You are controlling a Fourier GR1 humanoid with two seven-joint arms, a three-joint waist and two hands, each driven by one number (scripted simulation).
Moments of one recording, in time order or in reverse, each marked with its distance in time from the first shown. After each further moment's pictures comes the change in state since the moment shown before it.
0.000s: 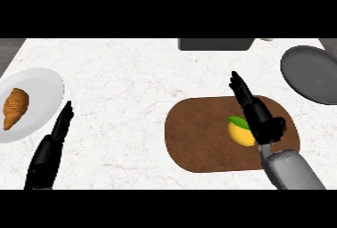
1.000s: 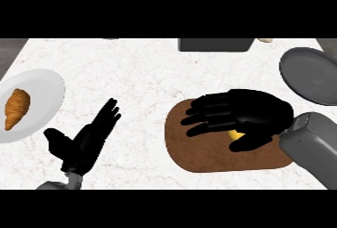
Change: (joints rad) left arm -0.117 -0.183 -0.035 0.046 0.342 -0.232 0.182; right arm -0.380 -0.355 0.305 -0.128 0.522 0.383 -0.602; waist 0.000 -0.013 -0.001
